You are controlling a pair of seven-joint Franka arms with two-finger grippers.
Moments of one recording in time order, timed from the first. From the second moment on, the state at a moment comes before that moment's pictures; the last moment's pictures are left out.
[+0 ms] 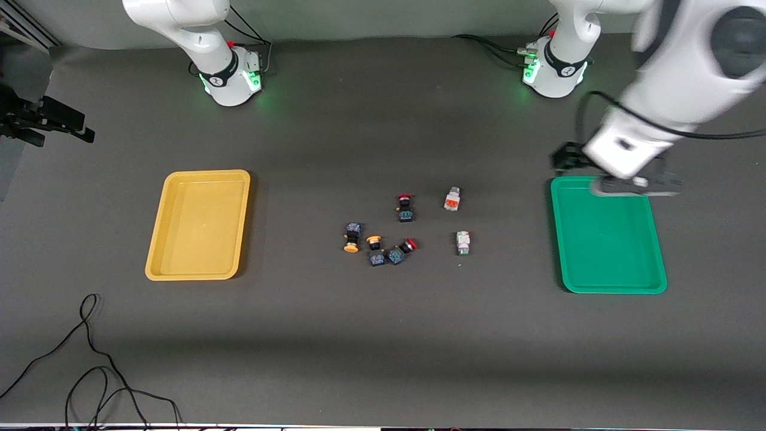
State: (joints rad) left arm -0.27 -0.01 -0.09 -1.78 -0.02 1.69 -0.37; right arm 0.03 -0.06 -0.08 -1.53 0.05 1.37 -0.03
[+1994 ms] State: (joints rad) left arm -0.61 0.40 -0.09 -2.25 0.10 2.69 -0.67; right arm 0.02 -0.06 -0.13 -1.50 0.04 1.37 -0.04
